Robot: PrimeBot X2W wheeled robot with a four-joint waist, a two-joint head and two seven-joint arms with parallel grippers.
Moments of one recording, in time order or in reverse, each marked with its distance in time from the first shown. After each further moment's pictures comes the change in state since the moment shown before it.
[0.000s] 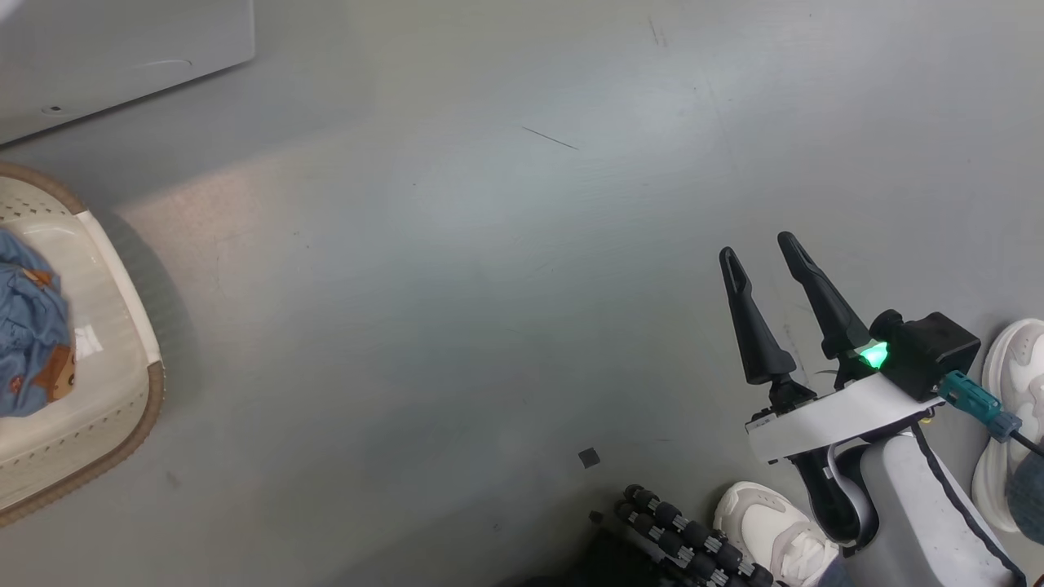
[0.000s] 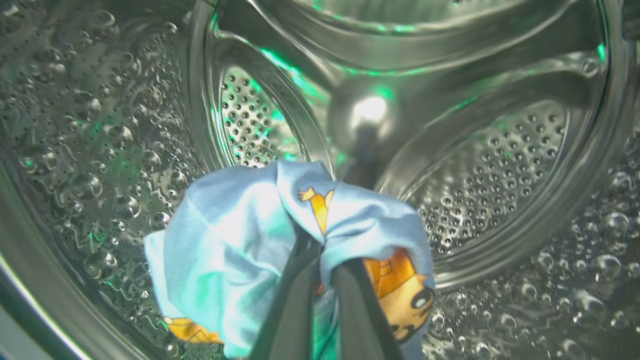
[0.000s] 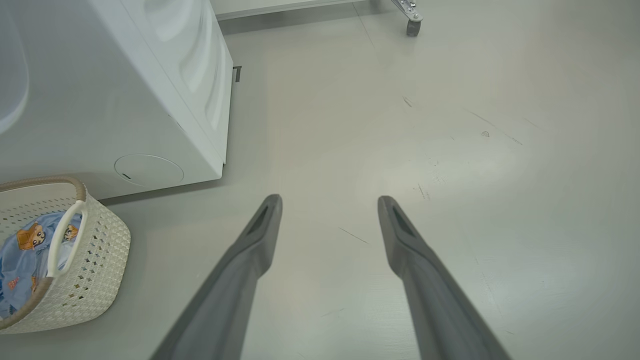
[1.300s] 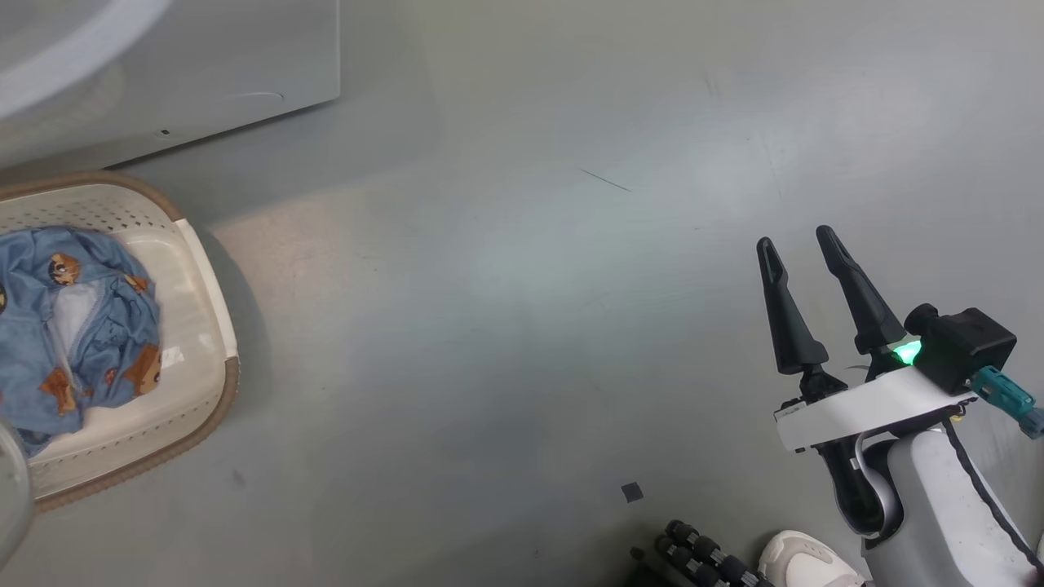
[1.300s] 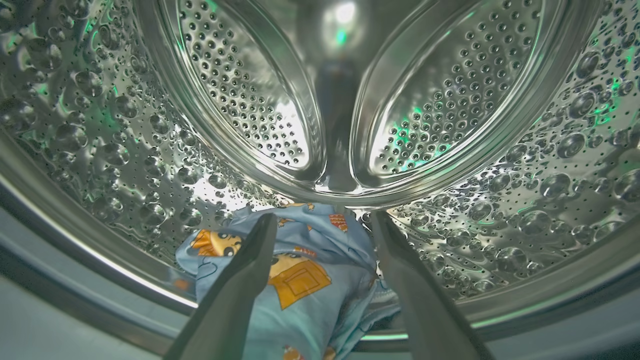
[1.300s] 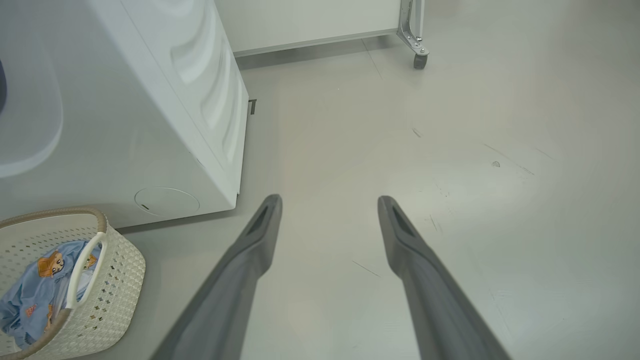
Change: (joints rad) left arm 0.053 -0.069 -0.033 0.284 0.065 0.027 0.000; right arm 0.000 -0.012 -0.058 0.013 0.001 0.000 0.000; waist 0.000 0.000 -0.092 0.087
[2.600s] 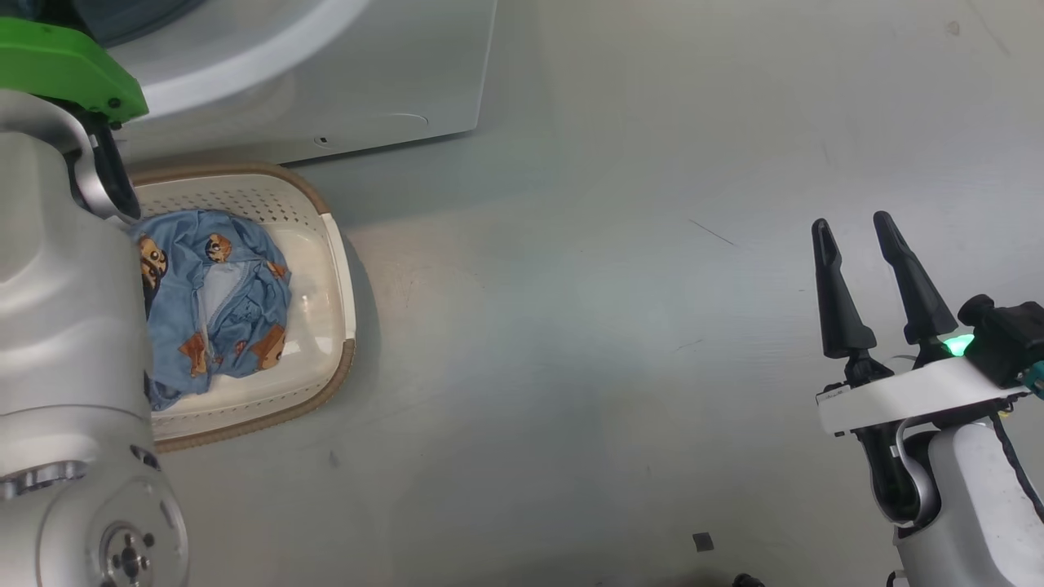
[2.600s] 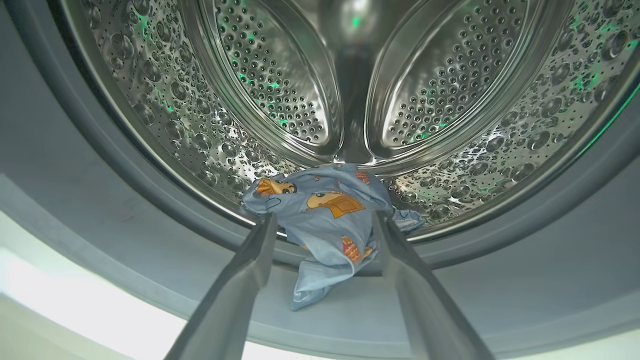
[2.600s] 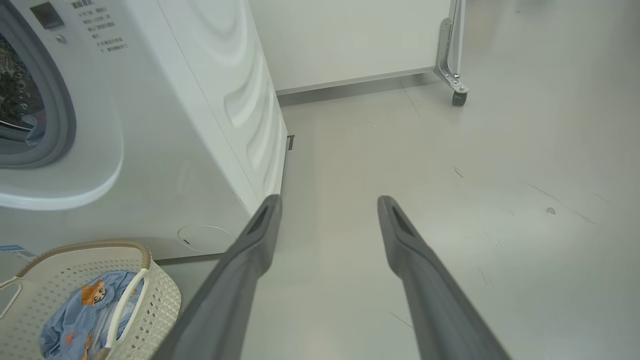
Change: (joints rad) left arm 0.230 -0.189 -0.040 -0.091 -0.024 -0.015 -0.005; right arm -0.001 -0.019 -0.081 -0.012 -0.002 0.000 0.000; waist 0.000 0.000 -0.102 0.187
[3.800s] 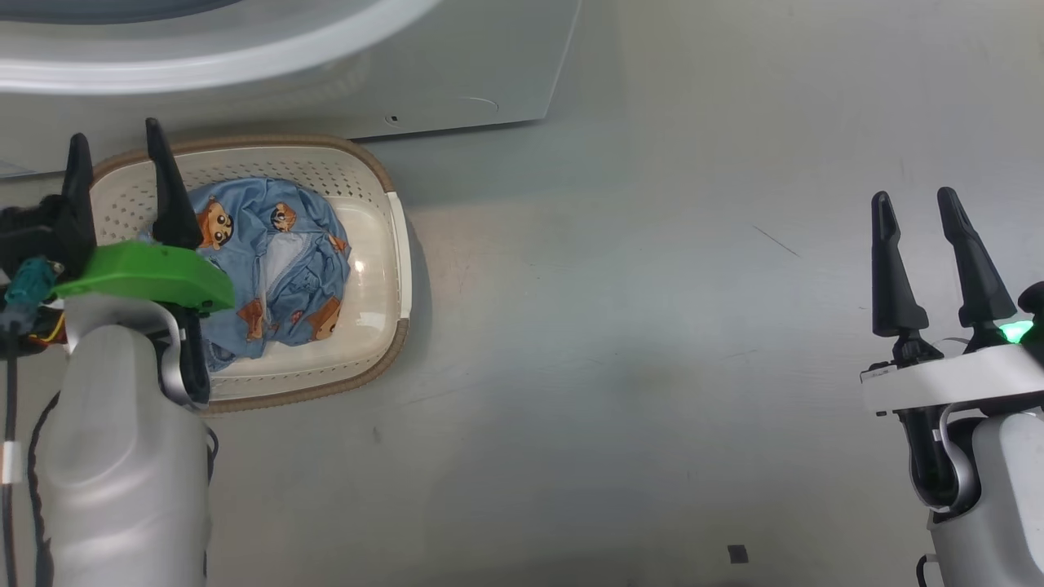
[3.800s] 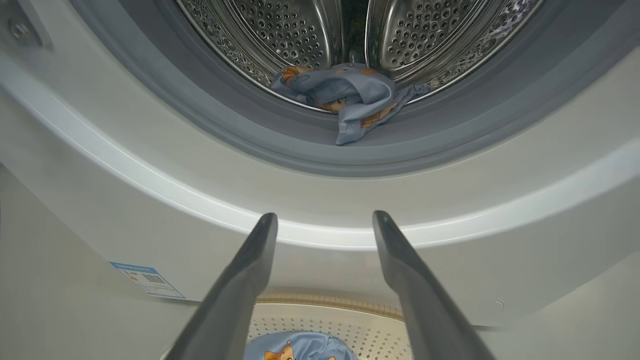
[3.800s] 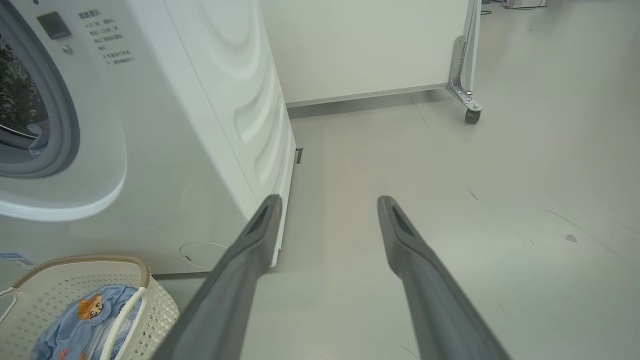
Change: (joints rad) left arm 0.438 -0.019 -0.178 -0.336 -0.159 -0.099 0.000; right arm -0.004 -0.012 -0.085 -0.037 -0.027 0.000 0.000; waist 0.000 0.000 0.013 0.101
